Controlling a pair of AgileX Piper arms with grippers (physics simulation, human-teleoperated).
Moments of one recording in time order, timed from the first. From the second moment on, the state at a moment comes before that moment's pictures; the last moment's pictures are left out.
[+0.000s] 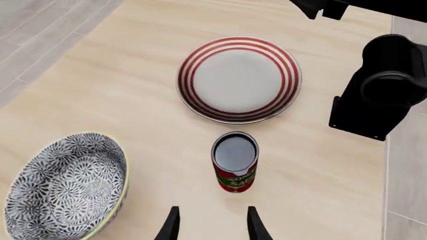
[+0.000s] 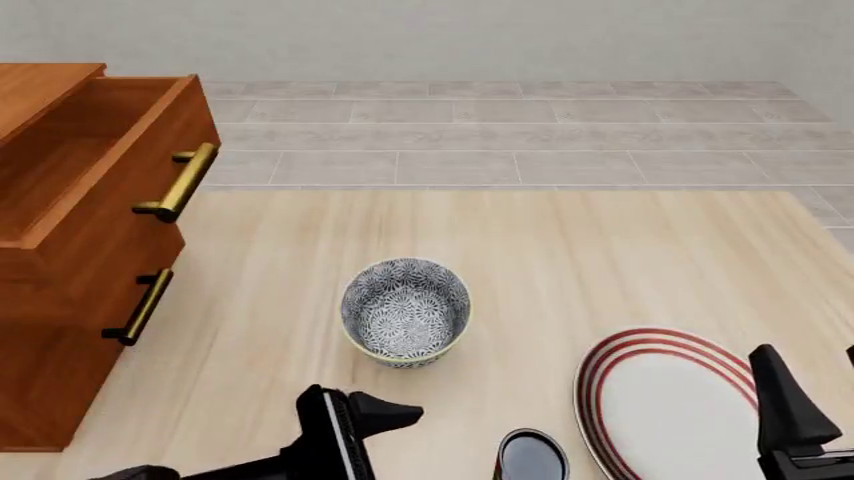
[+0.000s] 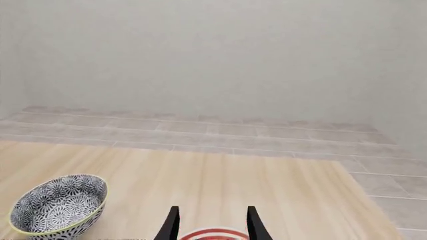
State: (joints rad) left arm -1.11 1.26 -0.36 -0.36 0.11; right arm 0.05 0.00 -0.10 0.04 -0.05
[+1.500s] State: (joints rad) left arm -1.16 1.66 -0.50 -0.53 0.10; right arm 0.05 0.00 -0.08 0.04 -0.04
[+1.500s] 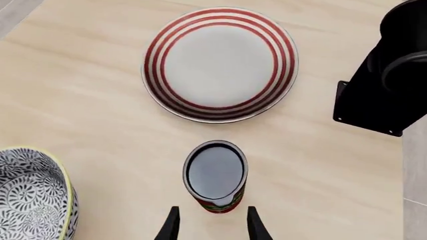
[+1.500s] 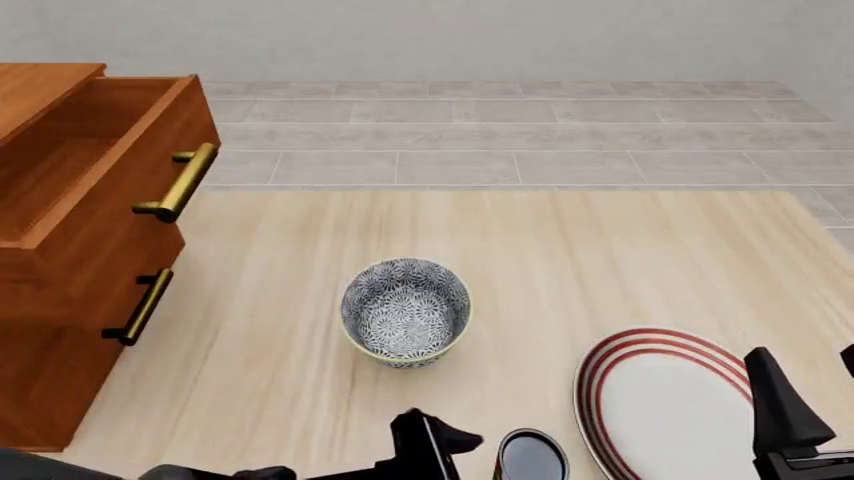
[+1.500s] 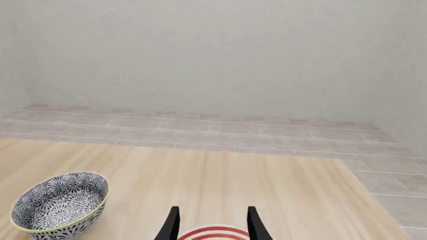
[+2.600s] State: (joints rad) left arm -1.18 1.85 -0.62 -0.56 0.07; right arm 0.06 0.00 -0.06 0.03 -0.04
